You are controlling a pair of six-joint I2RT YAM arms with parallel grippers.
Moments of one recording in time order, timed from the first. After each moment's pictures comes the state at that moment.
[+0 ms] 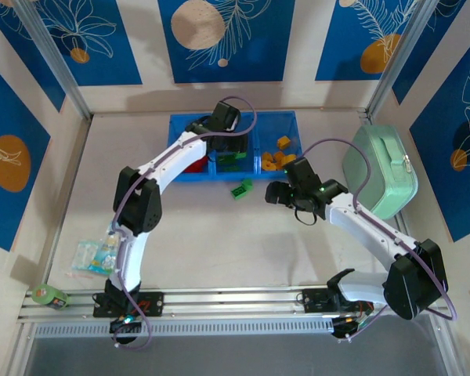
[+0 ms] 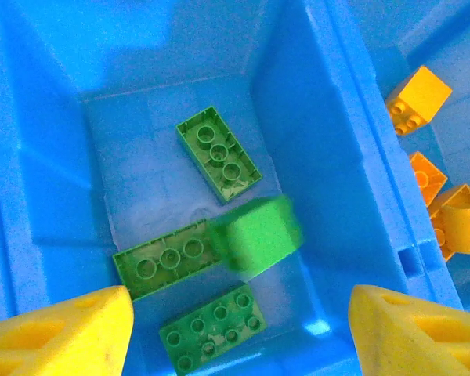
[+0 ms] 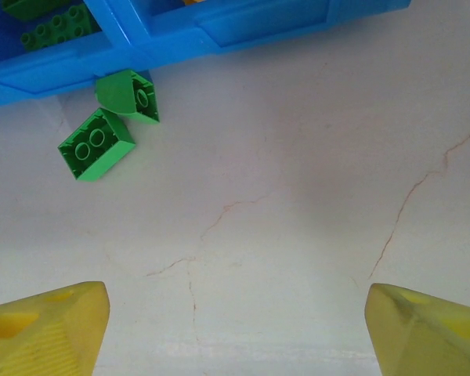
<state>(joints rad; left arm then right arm) -0.60 2.14 1.95 -0.68 -0.08 -0.36 0.53 1.24 0.91 -0.68 0.08 0.65</state>
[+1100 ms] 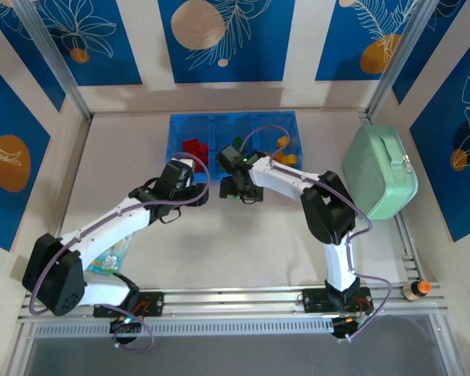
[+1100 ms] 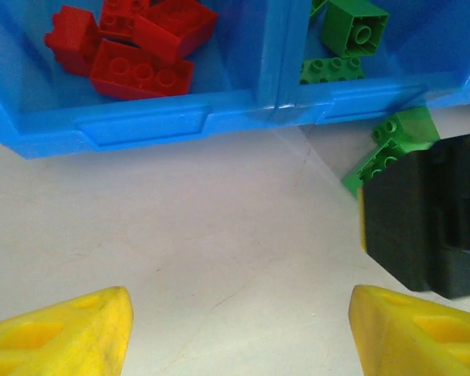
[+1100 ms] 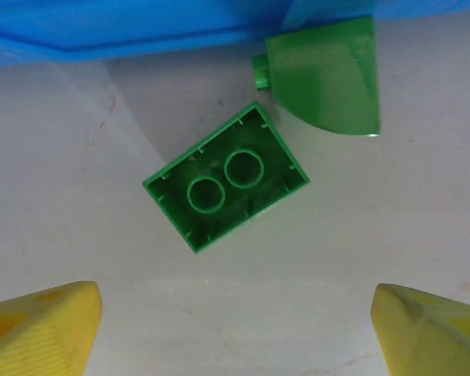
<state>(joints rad) -0.61 1.30 0.88 -0.41 -0.14 -0.44 0.74 2.02 1.56 -0.89 0.12 0.81</state>
